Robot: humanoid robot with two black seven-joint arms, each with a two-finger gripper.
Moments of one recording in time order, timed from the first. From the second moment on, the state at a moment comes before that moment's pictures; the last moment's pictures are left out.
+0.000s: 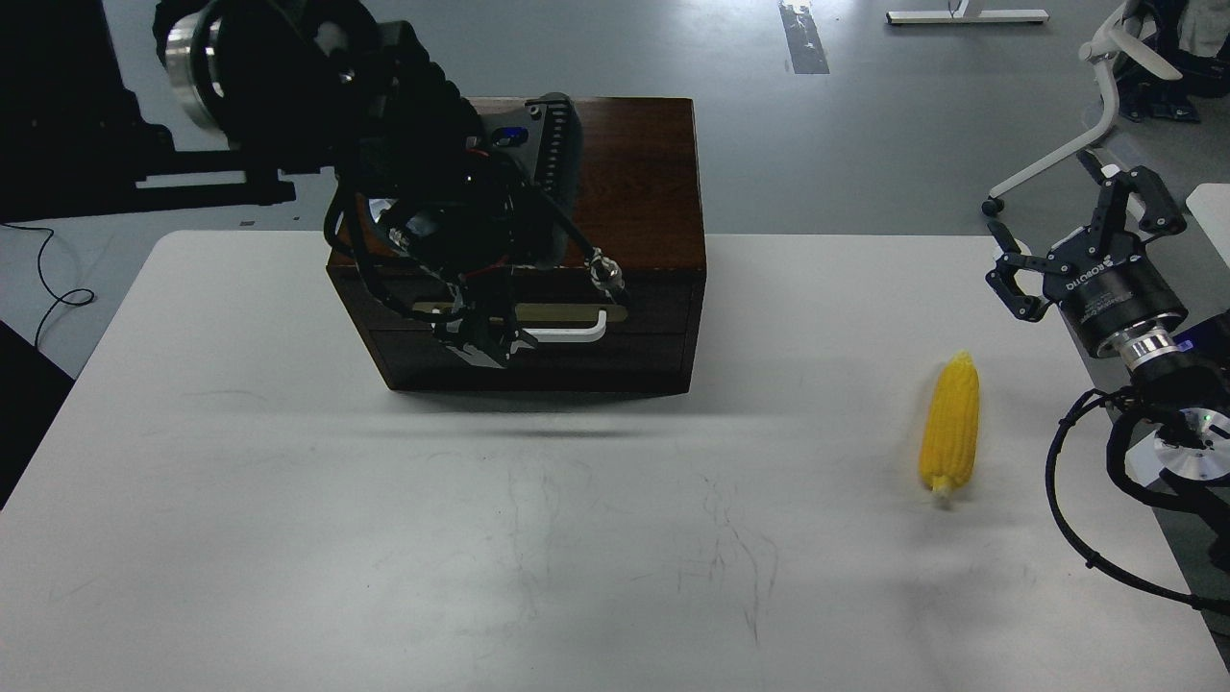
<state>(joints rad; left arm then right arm) -2.07 0.42 0.54 -1.52 1.96 -0.49 -0.49 0.59 -0.60 0.64 0.80 0.08 0.49 0.45</state>
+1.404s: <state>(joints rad) -1.90 0.35 0.57 -1.37 1.94 -0.49 -0.49 0.58 -0.61 0.64 0.80 0.08 0.49 0.46</state>
